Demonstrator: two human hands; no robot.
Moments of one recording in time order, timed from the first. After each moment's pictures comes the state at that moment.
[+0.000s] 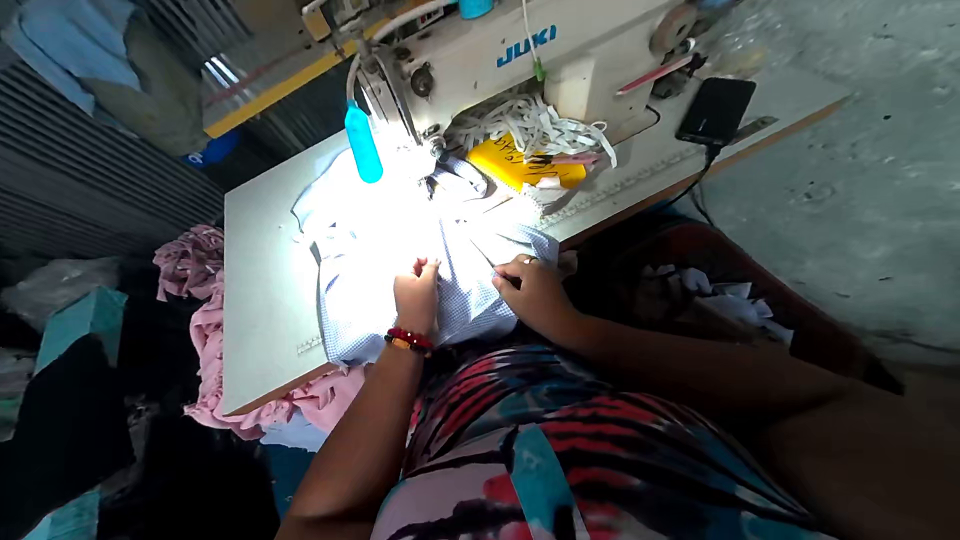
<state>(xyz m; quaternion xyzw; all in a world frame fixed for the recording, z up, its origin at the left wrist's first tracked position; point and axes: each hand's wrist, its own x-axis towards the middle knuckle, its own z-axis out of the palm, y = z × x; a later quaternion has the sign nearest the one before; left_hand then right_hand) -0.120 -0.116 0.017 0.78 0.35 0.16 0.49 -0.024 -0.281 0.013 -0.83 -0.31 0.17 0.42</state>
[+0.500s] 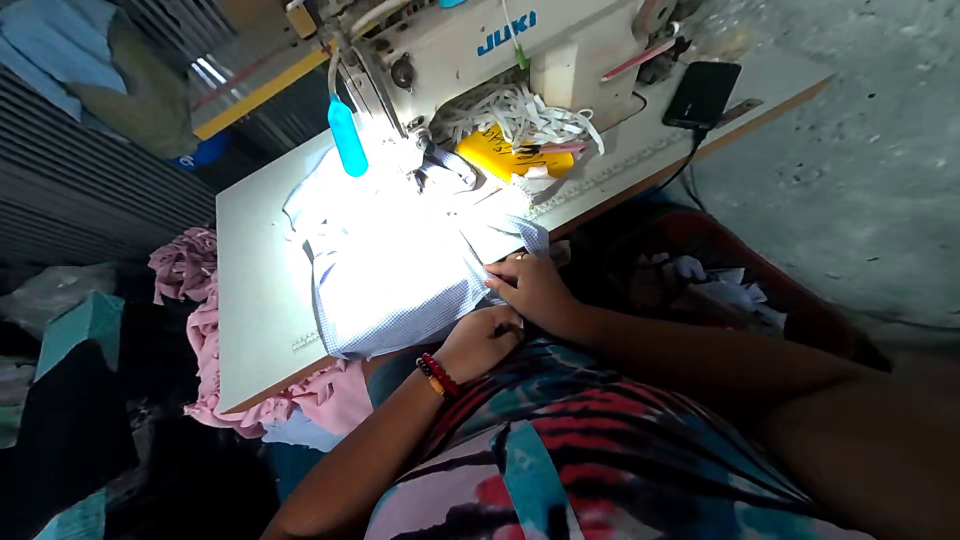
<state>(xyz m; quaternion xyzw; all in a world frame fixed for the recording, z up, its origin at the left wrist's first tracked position) -0.137 -0.179 0.024 0.86 0.02 -0.15 0.49 -0.022 -0.299 0.007 -0.81 -0.39 0.15 0.40</state>
